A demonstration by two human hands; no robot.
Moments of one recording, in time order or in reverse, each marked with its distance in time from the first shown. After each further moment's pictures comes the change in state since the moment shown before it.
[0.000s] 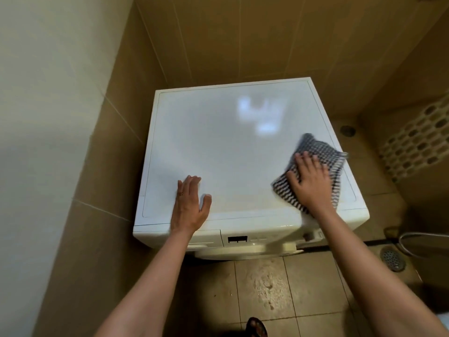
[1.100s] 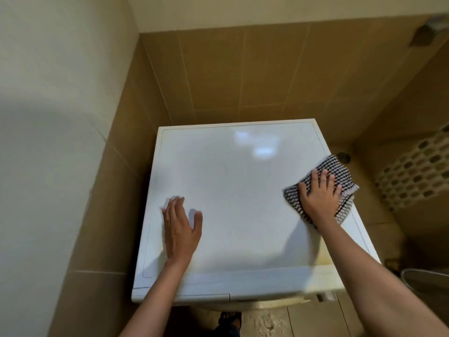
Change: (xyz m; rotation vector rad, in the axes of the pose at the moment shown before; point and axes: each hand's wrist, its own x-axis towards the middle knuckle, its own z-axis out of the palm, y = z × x) left_hand 0.085 -0.025 -0.011 -0.052 0.290 -0.109; right_hand 0.111 -0.009 -0.011 0.023 0.012 0.300
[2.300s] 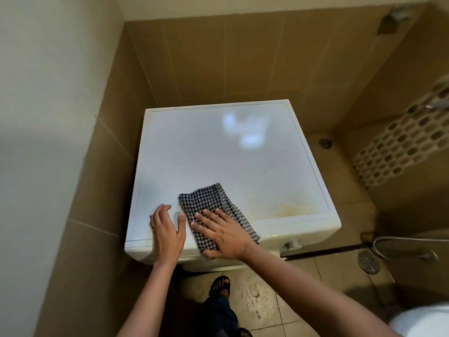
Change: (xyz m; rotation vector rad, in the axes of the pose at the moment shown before) left_hand -0.102 0.003 -0.028 -0.057 -0.058 -0.138; right_hand -0.215 -0.076 0.042 -0.276 -0.242 -1.172
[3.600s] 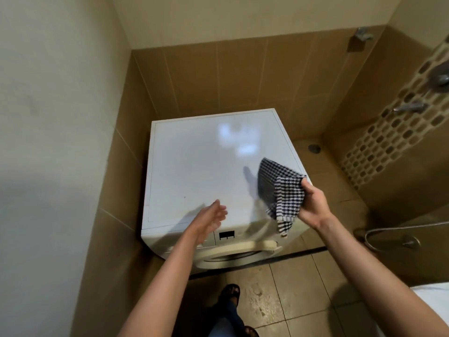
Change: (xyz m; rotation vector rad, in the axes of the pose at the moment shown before) left_hand -0.034 0.102 -0.035 -0.768 -0.861 -0.581; right_hand -0.177 0.063 -0.115 2.403 0.786 0.786
